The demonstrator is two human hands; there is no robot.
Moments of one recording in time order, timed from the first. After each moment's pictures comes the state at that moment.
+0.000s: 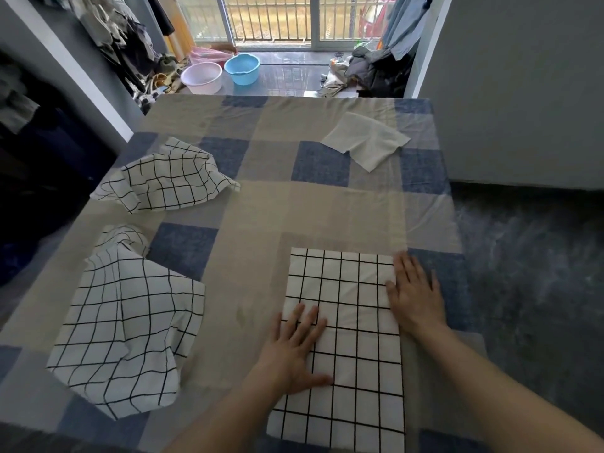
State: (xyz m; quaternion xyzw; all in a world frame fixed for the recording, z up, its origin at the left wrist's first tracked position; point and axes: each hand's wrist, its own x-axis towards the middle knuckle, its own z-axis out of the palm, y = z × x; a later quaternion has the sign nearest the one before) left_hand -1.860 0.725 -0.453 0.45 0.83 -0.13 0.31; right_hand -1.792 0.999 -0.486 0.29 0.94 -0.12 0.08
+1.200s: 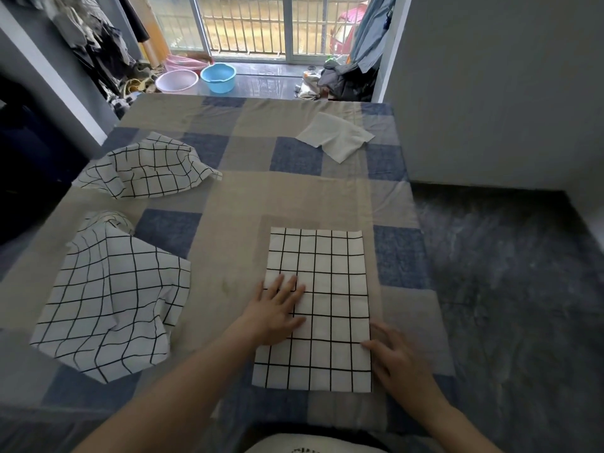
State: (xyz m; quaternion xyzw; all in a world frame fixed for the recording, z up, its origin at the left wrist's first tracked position) left_hand -1.859 0.722 -0.446 0.46 0.85 -0.09 0.26; right_hand -1.619 0.905 -0.467 0.11 0.96 -0.25 -0.06
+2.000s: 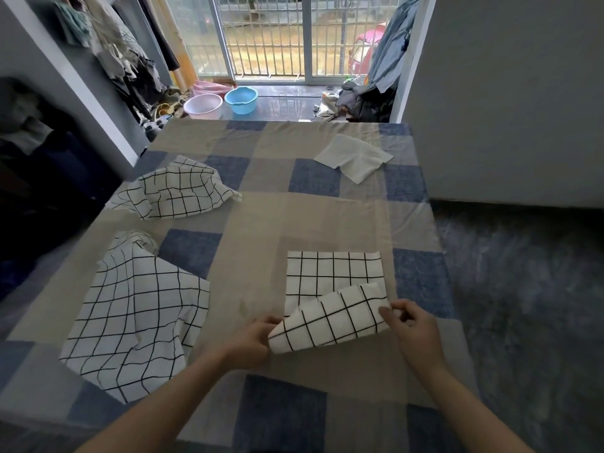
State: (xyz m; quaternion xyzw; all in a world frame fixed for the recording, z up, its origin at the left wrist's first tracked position) left_hand -1.887 0.668 -0.417 0.28 0.83 0.20 0.44; right_hand -1.707 0.928 -0.419 0.35 0.74 -0.55 -0.16
